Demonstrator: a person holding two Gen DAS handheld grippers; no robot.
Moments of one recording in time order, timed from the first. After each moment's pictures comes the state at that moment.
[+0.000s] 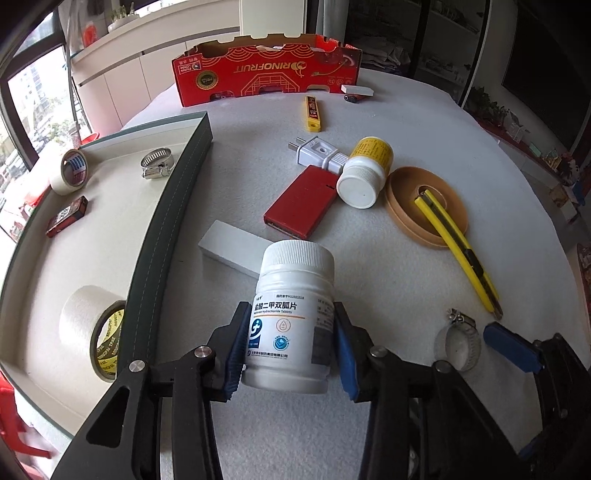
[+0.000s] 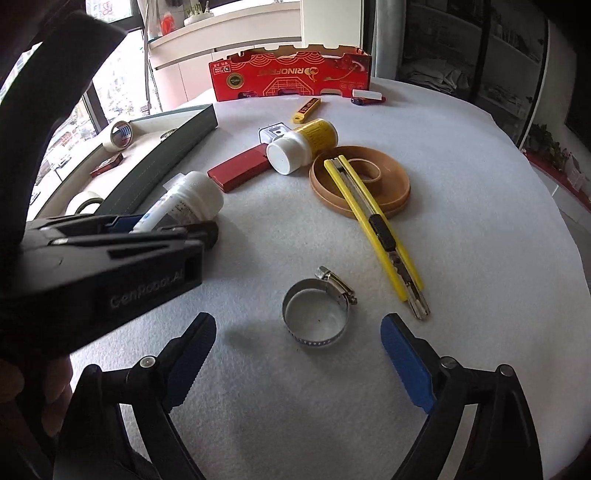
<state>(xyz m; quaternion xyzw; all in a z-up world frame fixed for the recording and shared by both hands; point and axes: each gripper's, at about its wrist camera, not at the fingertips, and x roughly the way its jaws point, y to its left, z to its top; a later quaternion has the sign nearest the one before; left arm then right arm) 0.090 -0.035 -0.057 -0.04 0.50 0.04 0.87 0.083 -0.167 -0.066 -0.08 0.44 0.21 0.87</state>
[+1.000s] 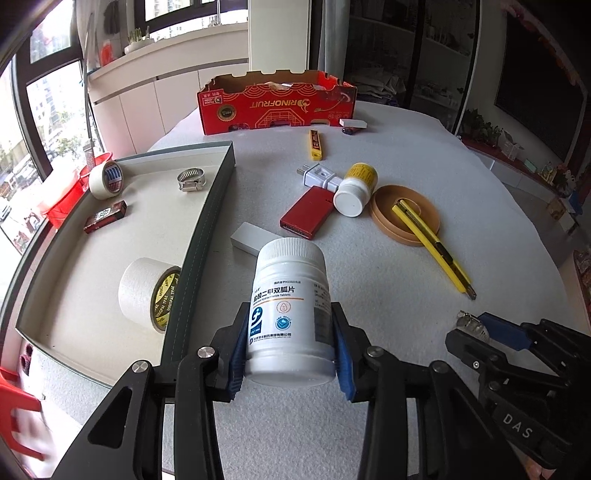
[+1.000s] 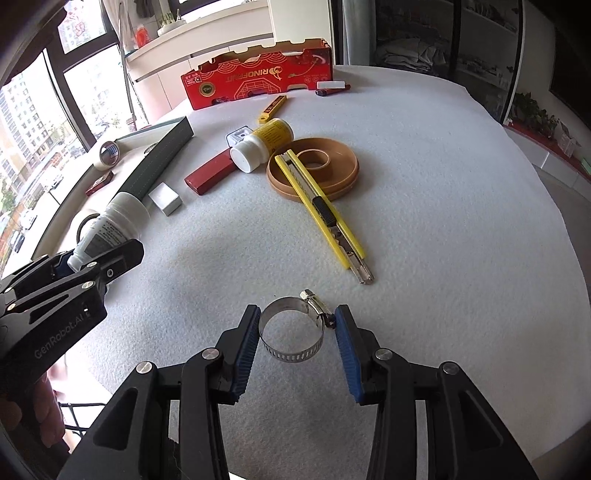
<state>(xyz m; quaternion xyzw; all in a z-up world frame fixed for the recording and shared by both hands) 0.040 -0.038 -0.027 -0.04 0.43 0.05 0.90 0.074 -0.209 -0.050 -0.03 0.47 0.19 0.86</state>
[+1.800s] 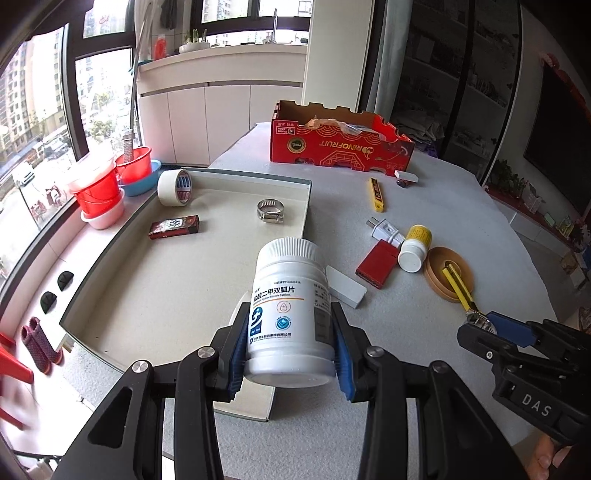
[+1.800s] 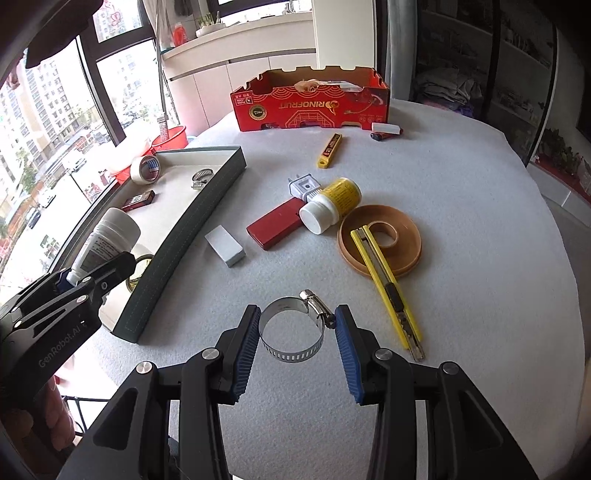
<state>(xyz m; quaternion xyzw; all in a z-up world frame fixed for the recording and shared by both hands) 0.020 0.033 0.006 -0.10 0.38 0.12 0.91 0.087 -0.150 -0.005 -0.06 0.44 0.24 0.86</state>
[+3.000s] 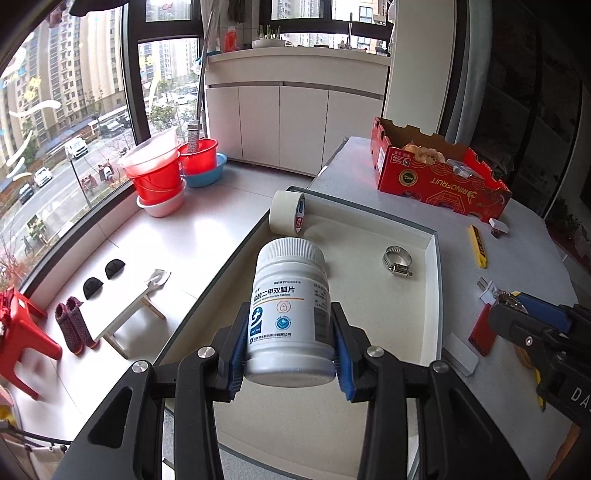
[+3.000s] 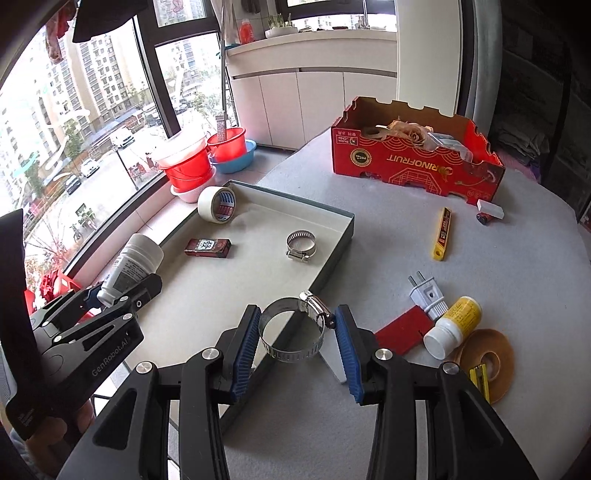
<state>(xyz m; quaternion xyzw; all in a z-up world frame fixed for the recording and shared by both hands) 0.045 0.142 0.008 -0.12 0.38 0.24 0.89 0.124 -0.022 0.031 -0.09 0.41 0.34 0.84</state>
